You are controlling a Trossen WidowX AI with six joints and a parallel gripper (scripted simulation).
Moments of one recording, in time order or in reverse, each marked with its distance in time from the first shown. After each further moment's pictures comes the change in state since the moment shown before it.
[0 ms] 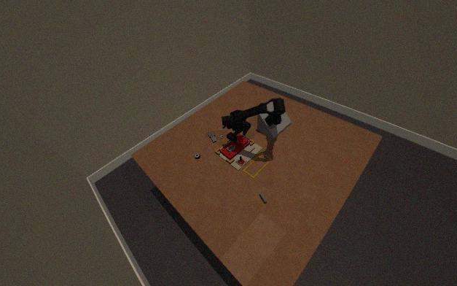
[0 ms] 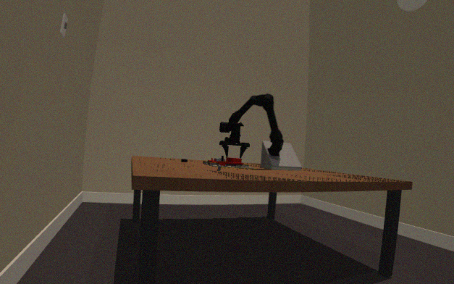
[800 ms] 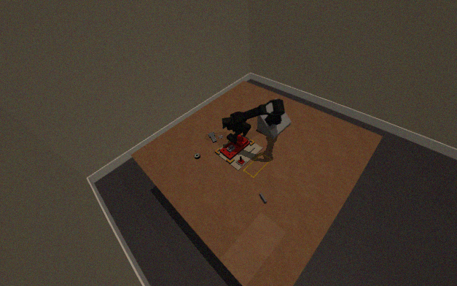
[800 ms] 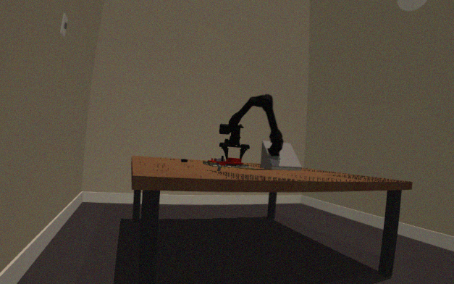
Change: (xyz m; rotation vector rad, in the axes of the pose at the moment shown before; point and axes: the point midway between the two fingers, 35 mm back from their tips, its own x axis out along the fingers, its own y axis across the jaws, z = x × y) arm 0.012 0.000 0.000 0.000 0.000 0.000
